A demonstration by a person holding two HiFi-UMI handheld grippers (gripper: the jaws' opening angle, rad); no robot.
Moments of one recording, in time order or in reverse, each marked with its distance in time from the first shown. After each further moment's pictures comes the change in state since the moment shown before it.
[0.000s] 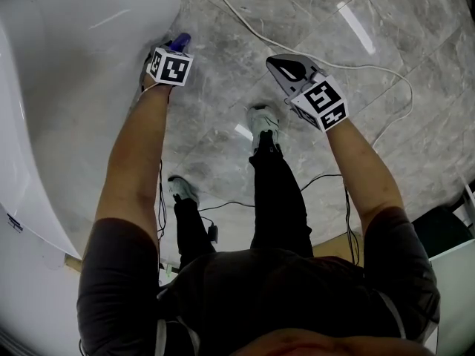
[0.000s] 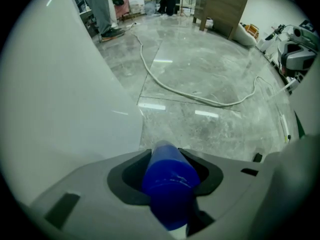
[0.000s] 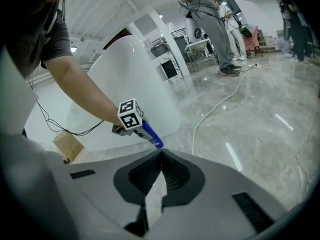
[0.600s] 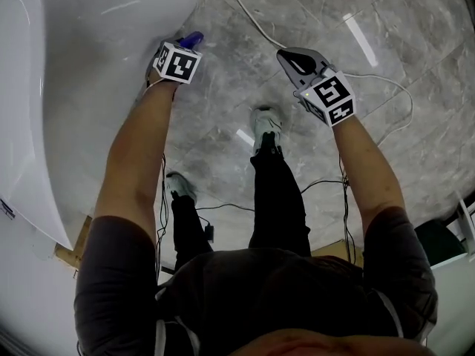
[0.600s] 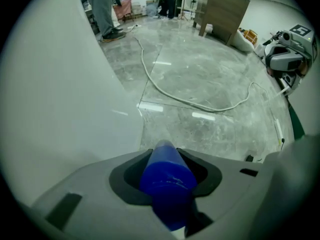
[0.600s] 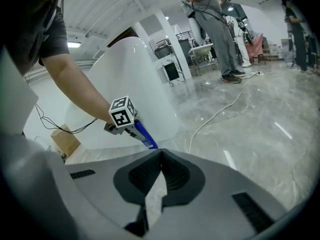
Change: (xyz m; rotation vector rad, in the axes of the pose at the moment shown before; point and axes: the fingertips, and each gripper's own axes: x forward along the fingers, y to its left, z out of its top) left arm -0.033 -0.001 0.003 -0.017 -0.030 -0.039; right arm -0.001 -0.008 0.026 -0.067 -0.014 -0.017
